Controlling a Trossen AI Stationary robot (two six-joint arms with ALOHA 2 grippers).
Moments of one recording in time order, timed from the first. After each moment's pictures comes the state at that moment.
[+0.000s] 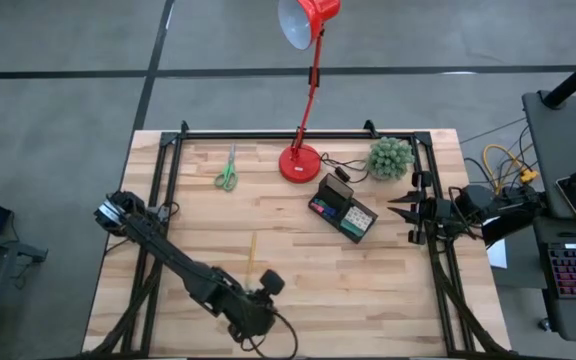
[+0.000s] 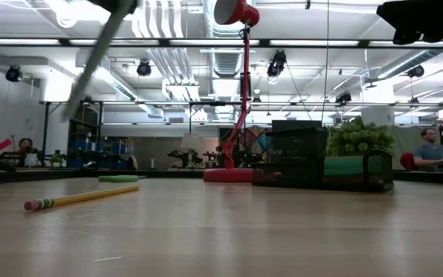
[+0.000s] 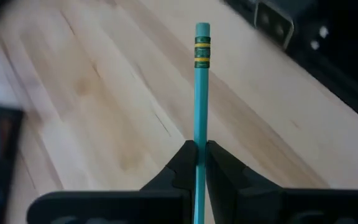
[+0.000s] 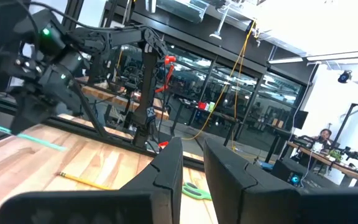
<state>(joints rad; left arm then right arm) -0.64 1.78 1.38 -0.51 -0.26 0.18 0.25 0.01 0.16 0.06 0.26 -0.42</state>
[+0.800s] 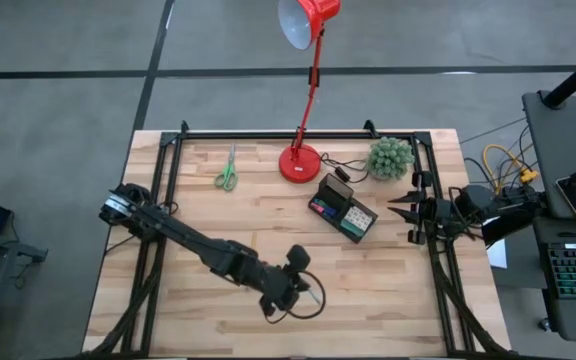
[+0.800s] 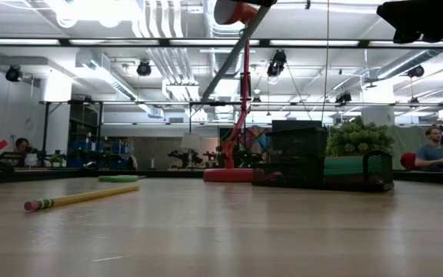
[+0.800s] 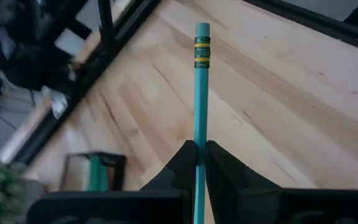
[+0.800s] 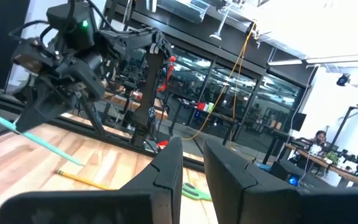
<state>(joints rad) -0.45 1.78 1.38 -0.23 -0.26 0.52 0.25 0.01 0.16 0.06 0.26 -0.44</state>
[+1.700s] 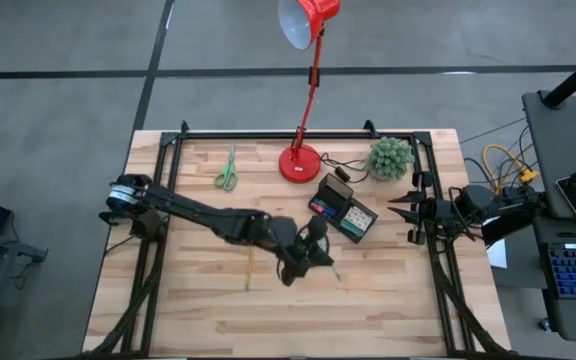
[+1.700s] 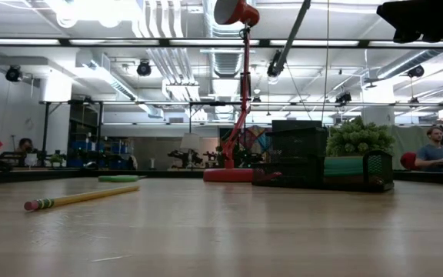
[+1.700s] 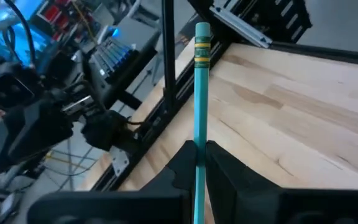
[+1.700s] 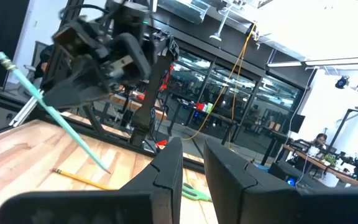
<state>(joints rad) -0.24 1.76 1.38 0.05 0.03 0.77 0.26 0.01 0.16 0.06 0.26 -0.45</state>
